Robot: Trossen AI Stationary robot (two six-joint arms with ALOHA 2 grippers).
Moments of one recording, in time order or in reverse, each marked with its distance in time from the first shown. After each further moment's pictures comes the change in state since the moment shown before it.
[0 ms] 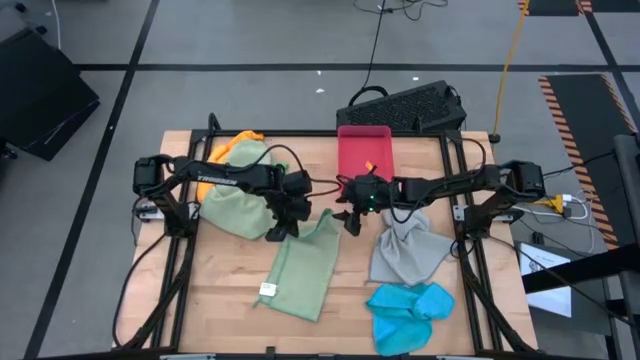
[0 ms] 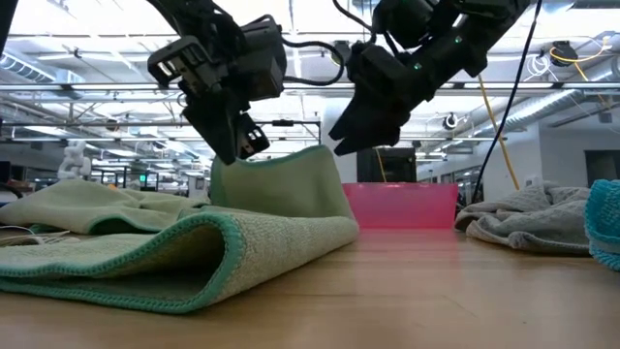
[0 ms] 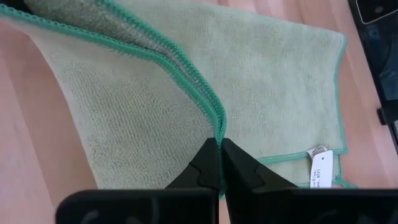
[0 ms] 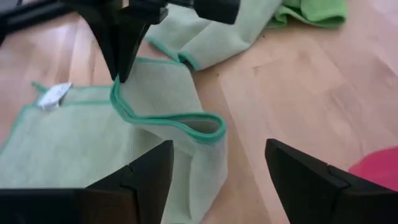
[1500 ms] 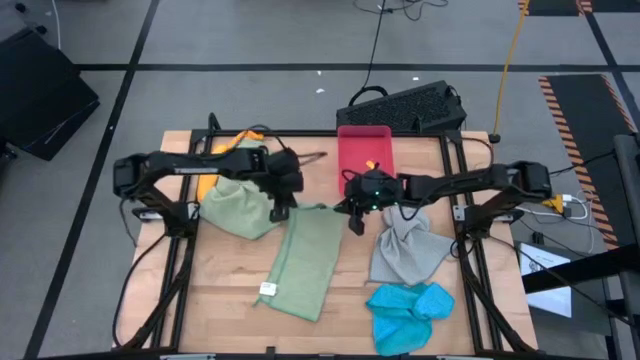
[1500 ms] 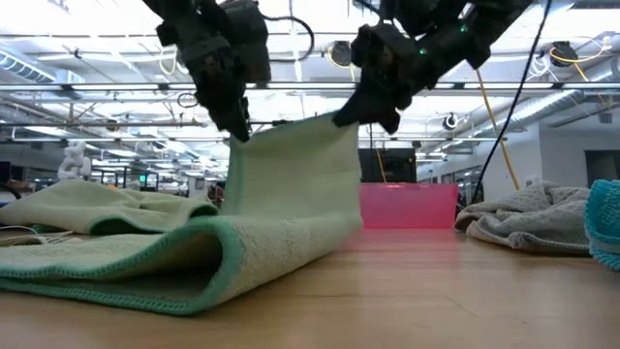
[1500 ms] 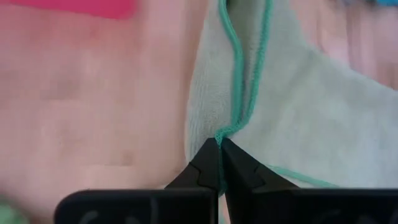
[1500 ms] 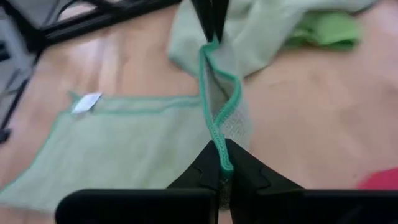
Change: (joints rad) left arm 0.114 -0.180 0.001 -0.019 -0.269 -0.199; right arm -0.005 -0.069 -0.002 0.001 -0.050 0.008
